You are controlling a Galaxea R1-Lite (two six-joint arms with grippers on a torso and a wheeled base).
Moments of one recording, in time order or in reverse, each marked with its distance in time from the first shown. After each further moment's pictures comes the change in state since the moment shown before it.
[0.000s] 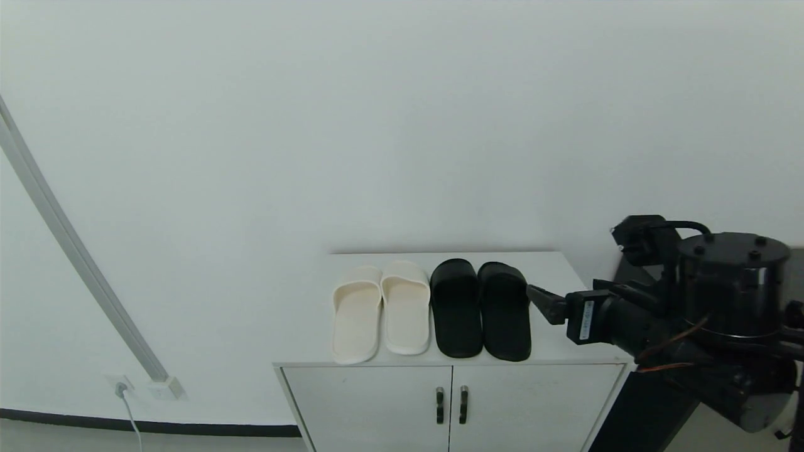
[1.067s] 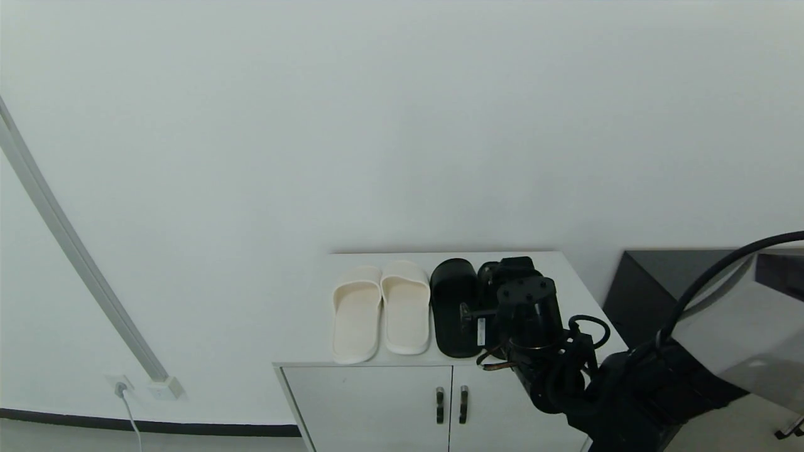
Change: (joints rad) left arm 0.000 0.000 0.000 0.000 -0.001 0.000; right arm 0.073 0.526 -0.245 -0.213 -0.203 -0.001
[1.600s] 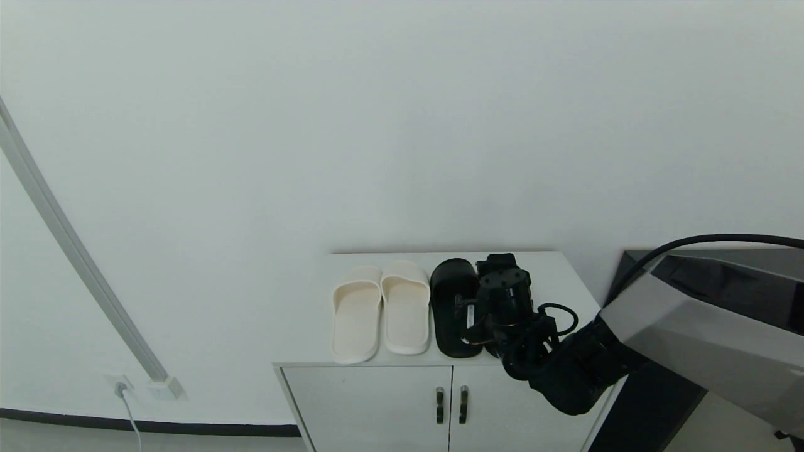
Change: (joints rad) left arm 0.000 0.000 0.000 0.000 0.000 0.000; right arm -0.080 0.189 -0.220 0.024 0.036 -0.007
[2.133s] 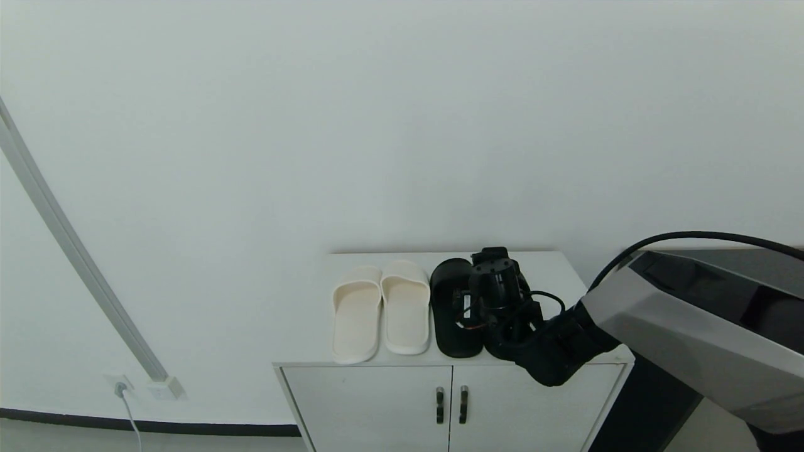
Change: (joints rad) left arm 0.000 0.000 0.000 0.000 0.000 -0.001; right arm -0.045 0.088 -0.184 0.124 0.016 -0.003
